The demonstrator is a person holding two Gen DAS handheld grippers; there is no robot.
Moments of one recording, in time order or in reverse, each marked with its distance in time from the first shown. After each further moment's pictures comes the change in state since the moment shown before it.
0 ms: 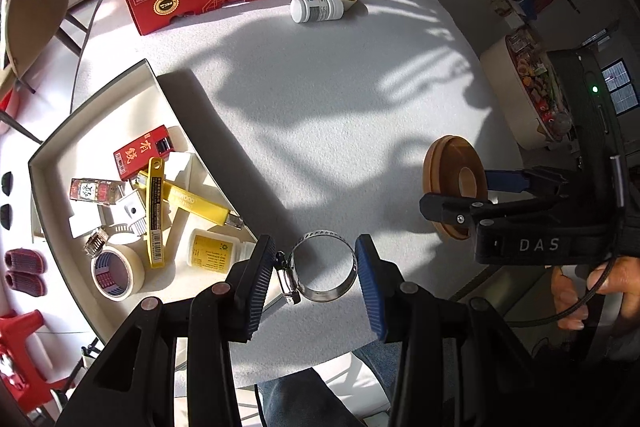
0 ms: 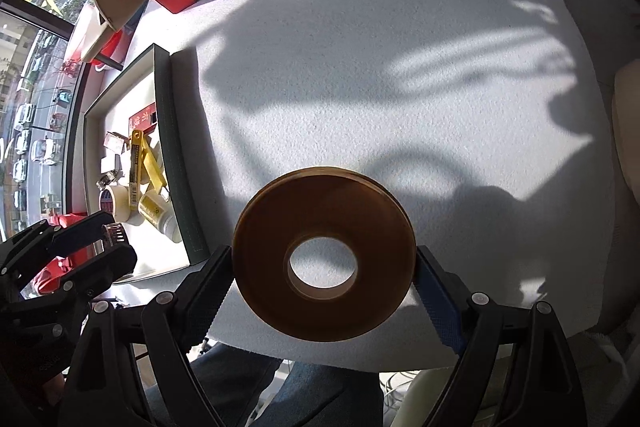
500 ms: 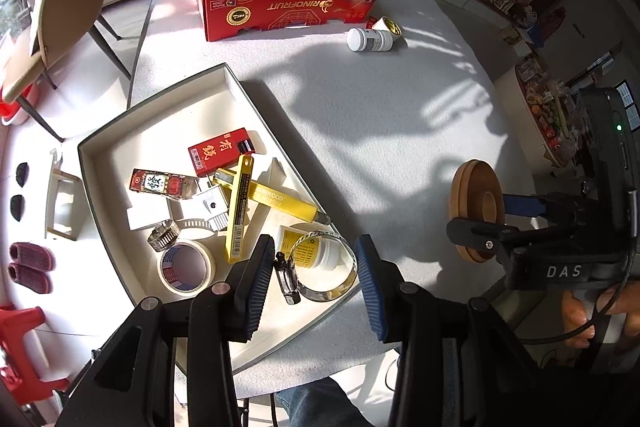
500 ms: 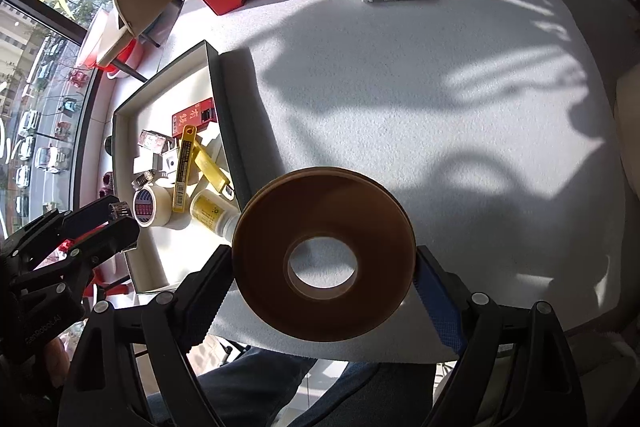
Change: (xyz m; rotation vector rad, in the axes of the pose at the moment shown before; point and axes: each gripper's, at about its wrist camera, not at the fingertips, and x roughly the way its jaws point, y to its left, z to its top) left arm -0.036 0.073 -0.022 -0.068 -0.111 0.024; right arm -0.005 0.072 -0.007 -0.044 -0.063 0.002
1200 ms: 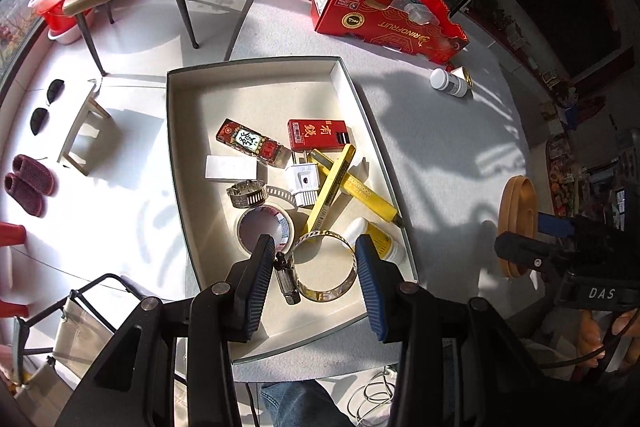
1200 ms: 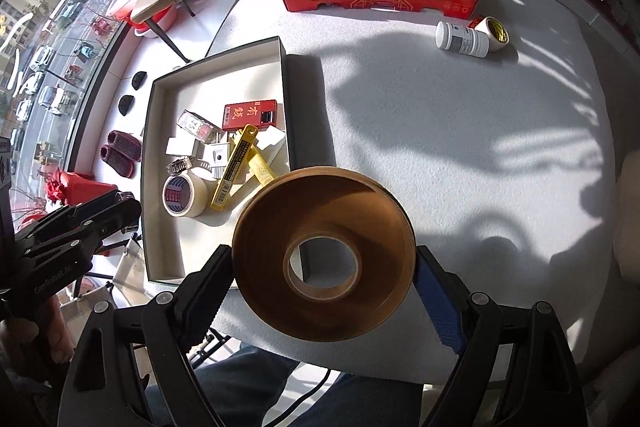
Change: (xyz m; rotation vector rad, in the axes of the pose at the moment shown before) left arm -0.016 0.079 -0.035 -0.276 -0.063 0.024; right arm -0.001 0.069 0.015 -0.213 0.000 -0.034
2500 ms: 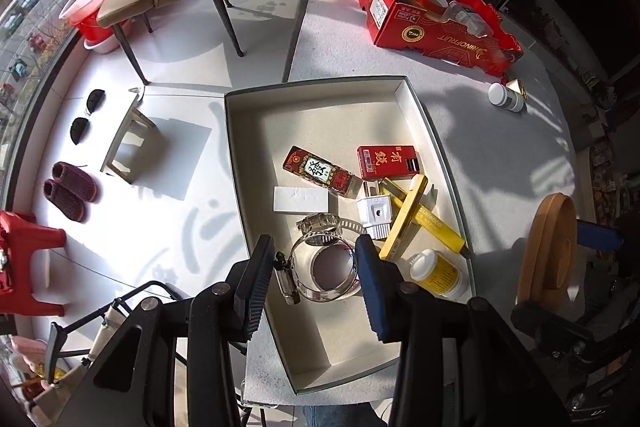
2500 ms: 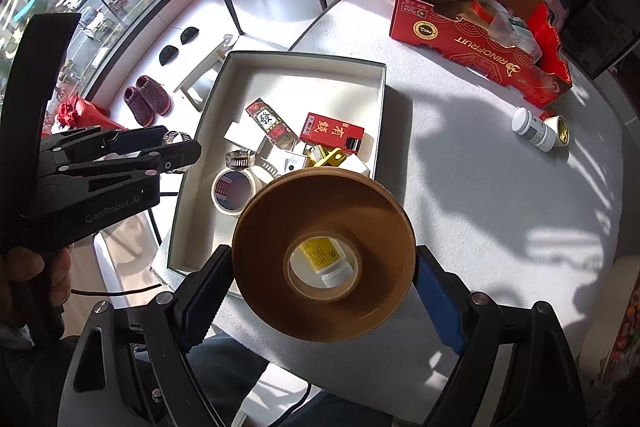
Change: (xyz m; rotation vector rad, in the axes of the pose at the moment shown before) left arm 0.011 0.027 0.029 0.000 -0.003 0.181; right arm 0.017 0.088 0.025 -0.330 -0.007 0.003
